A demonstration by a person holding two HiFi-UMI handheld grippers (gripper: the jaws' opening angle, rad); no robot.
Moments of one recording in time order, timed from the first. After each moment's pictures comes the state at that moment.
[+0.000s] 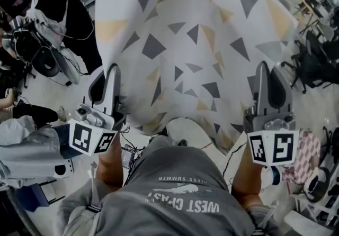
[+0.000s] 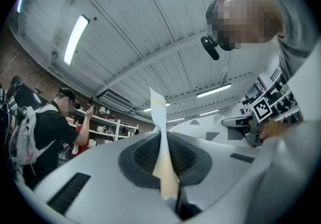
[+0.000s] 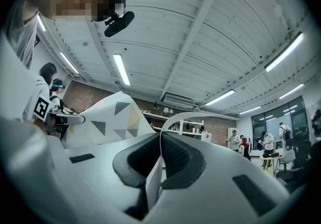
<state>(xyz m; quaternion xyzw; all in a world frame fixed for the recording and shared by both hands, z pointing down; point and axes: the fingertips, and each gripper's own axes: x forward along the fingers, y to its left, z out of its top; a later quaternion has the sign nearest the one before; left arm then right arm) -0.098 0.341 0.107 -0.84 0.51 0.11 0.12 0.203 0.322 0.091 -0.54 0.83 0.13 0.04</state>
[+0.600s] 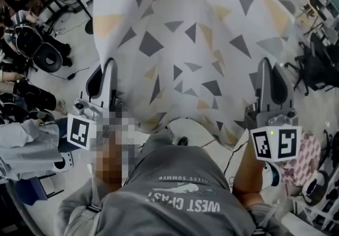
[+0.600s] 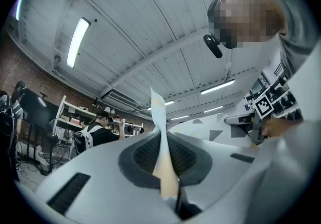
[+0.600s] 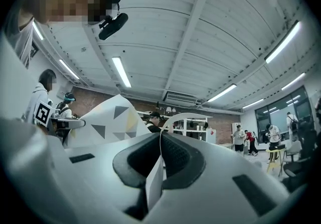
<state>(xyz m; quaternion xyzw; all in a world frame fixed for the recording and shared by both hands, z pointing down) -0.099 0.330 0.116 -0.83 0.53 0.10 0.12 0.215 0.306 0.103 -0.52 0.84 0.10 0.06</state>
